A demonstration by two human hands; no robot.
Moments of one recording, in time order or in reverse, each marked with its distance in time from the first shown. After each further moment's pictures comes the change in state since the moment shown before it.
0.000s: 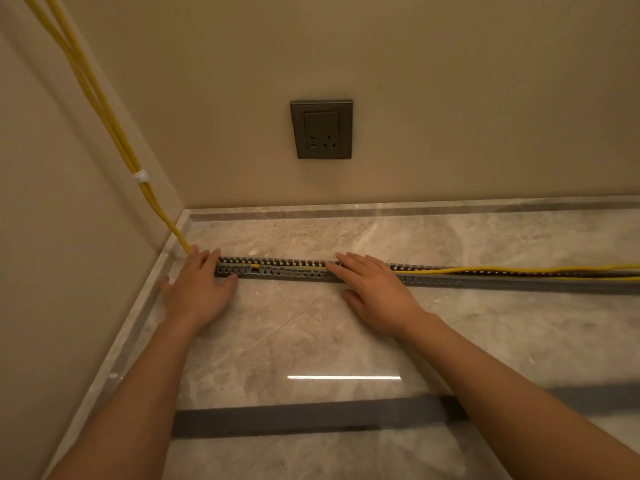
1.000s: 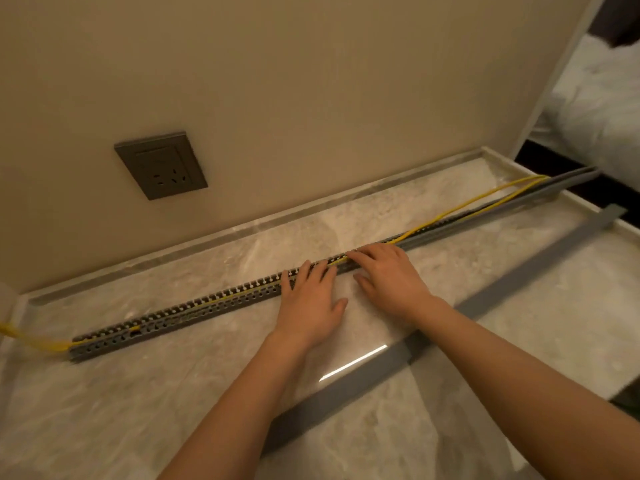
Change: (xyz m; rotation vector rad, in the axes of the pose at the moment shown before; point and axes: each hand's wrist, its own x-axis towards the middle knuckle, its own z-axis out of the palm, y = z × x) left_hand -0.093 0.264 0.023 -0.105 -0.181 0.874; right_hand -0.121 0.083 -0.060 -0.197 0.130 0.537
